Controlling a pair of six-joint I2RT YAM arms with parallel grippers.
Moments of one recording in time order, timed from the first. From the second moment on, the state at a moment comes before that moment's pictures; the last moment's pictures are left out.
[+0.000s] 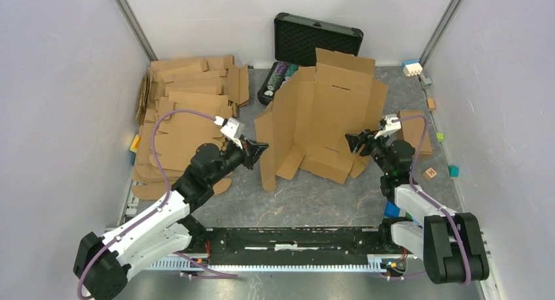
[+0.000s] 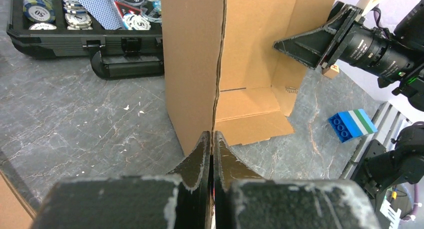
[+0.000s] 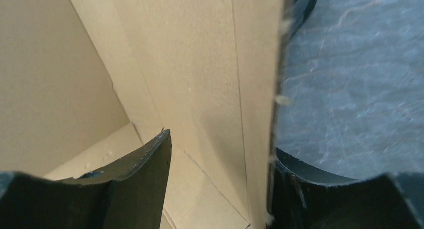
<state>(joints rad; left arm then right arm) -0.67 0.83 0.50 0.25 0.11 -0.32 0.08 1.09 0.27 0.72 -0.32 0.25</state>
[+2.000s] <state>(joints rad) -0.57 1.44 0.51 0.52 0.21 -0.48 0.14 0.73 0.02 0.91 -0.55 0.30</state>
